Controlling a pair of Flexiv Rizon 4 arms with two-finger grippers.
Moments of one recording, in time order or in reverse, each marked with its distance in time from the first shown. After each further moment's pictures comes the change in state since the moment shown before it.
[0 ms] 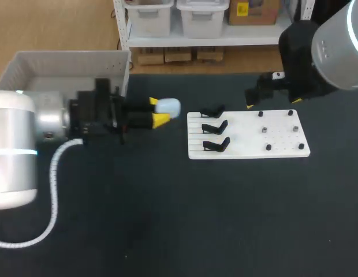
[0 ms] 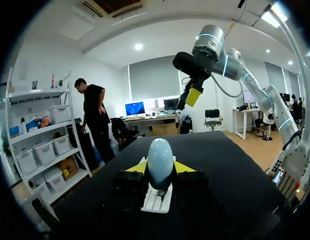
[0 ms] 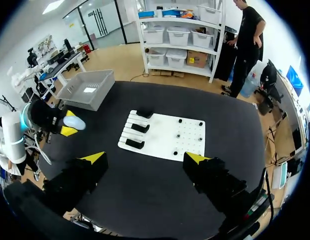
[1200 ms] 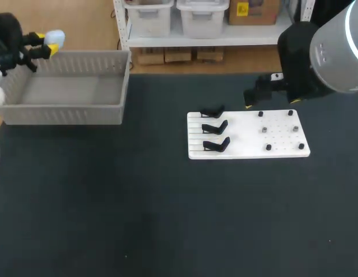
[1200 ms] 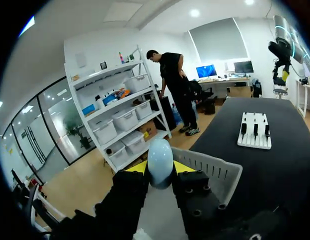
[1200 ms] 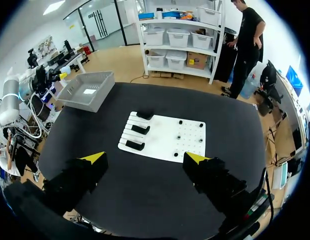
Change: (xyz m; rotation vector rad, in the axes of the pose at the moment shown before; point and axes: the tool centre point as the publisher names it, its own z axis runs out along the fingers) left arm 0.045 0.257 -0.215 -0.612 0.380 0.011; right arm 0.000 0.001 0.002 0.001 -0.013 0.000
